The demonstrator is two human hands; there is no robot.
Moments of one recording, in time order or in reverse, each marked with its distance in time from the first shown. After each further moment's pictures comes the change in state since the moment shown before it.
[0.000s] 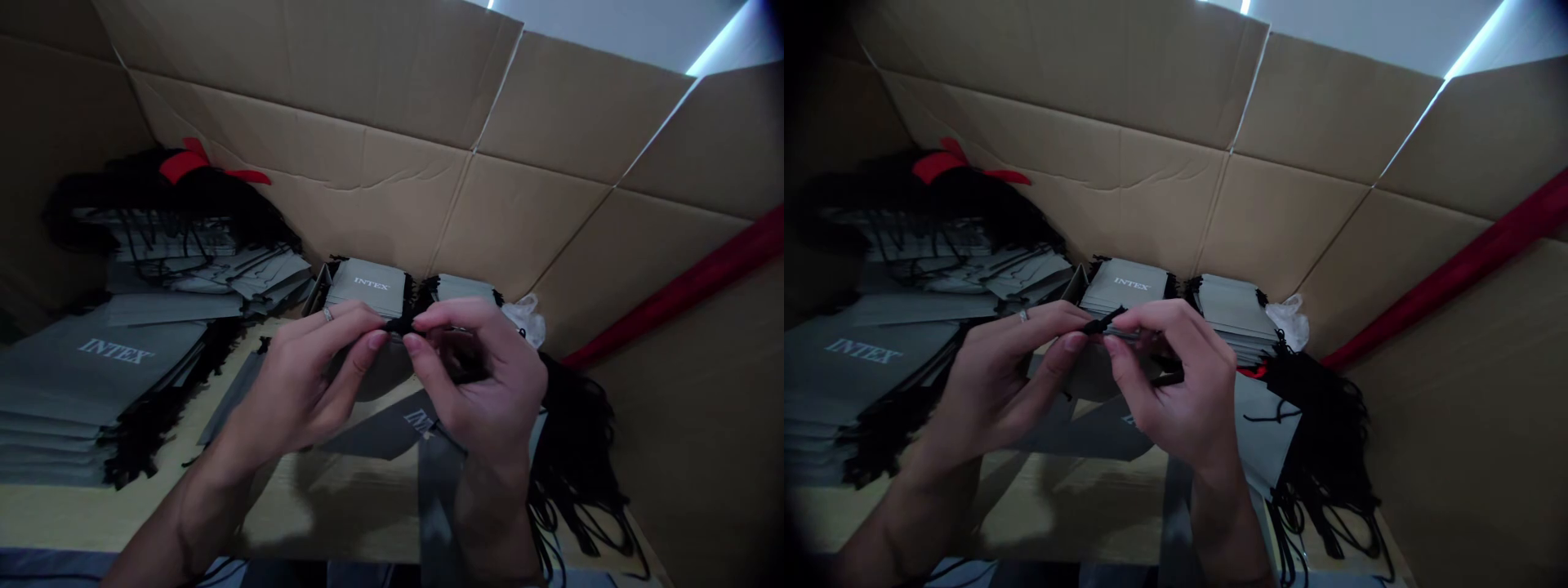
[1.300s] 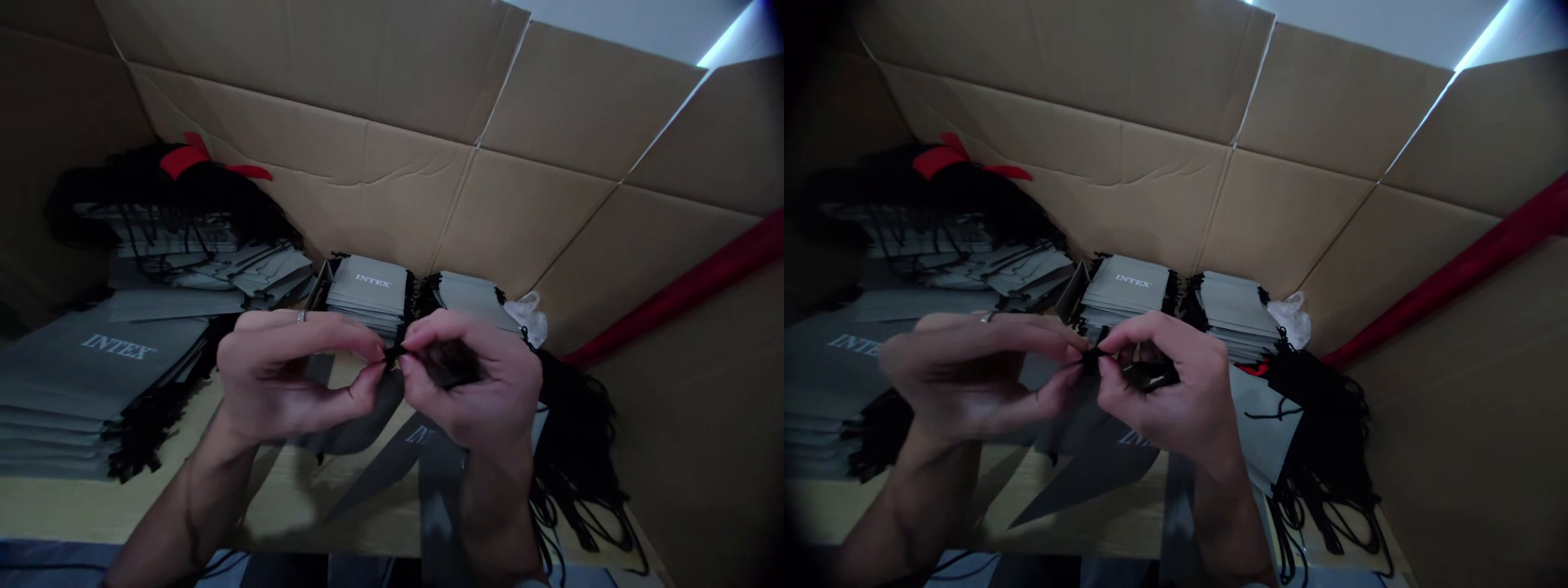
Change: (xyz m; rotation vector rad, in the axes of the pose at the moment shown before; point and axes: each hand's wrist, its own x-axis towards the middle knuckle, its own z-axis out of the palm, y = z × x) left_hand -0.002 -0.009 0.000 -0.089 0.241 0.134; right_hand -0.003 0.007 0.000 0.127 -0.107 -0.030
